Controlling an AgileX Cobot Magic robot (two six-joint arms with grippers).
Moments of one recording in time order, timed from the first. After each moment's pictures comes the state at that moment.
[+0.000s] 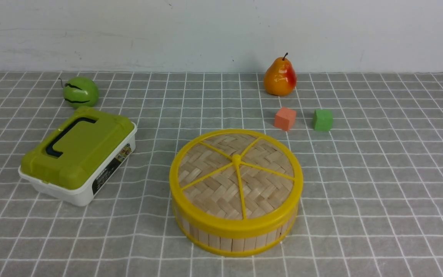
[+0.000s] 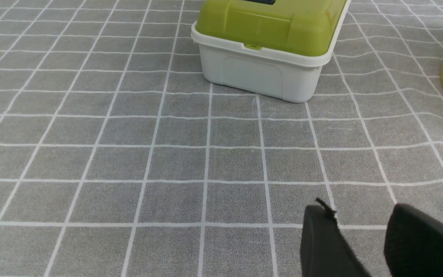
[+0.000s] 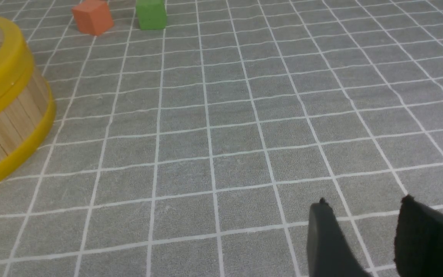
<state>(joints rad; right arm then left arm) -0.08 -0.01 0.02 0.03 0.39 0.11 0.00 -0.01 0.03 0.03 0.36 -0.08</state>
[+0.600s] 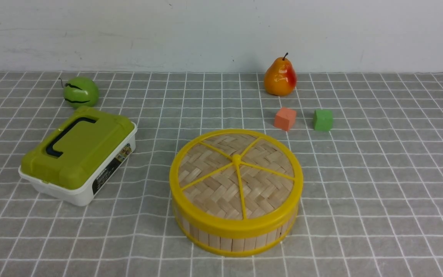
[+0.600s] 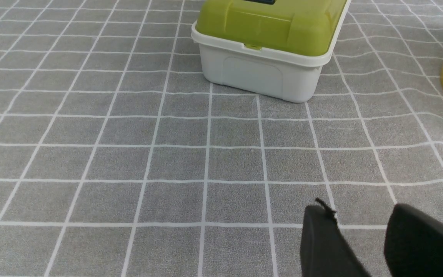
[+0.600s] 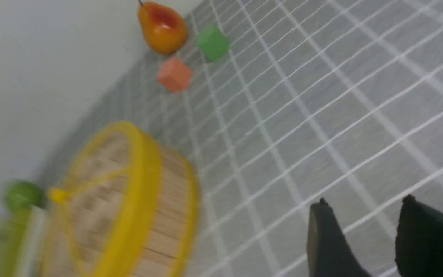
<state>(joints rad) -0.08 -0.01 0.02 0.53 0.39 0.42 0.00 -0.01 0.03 0.03 0.36 -0.08</state>
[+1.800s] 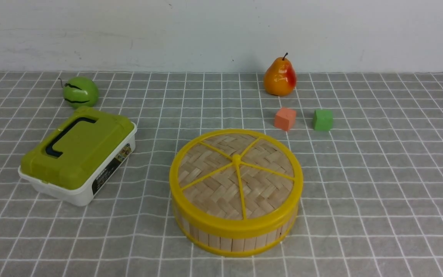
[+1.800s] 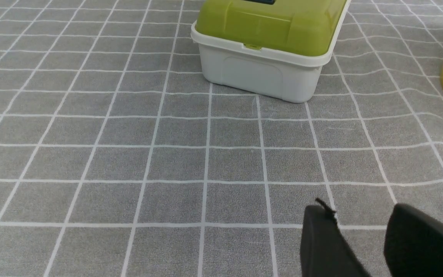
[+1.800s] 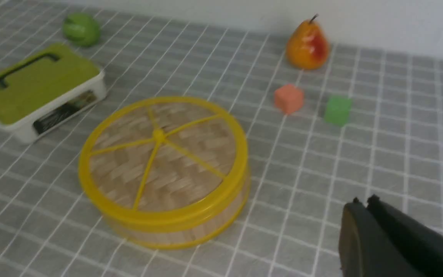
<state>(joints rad) -0.07 0.76 -0.96 0.63 0.88 -0.53 0.00 -0.01 0.03 0.03 0.36 -0.08</state>
